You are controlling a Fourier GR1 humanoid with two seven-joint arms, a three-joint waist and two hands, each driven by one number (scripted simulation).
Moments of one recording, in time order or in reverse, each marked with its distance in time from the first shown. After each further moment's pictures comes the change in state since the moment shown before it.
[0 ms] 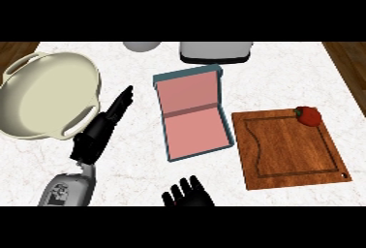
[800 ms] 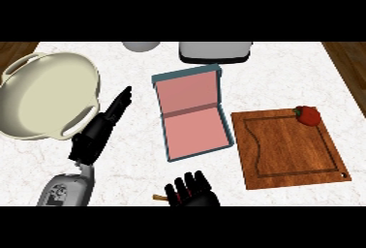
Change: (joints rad) left arm 0.004 0.004 0.004 -0.002 0.001 -0.004 0.002; right arm -0.067 -0.034 0.039 -0.004 0.050 -0.183 0.187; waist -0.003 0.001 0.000
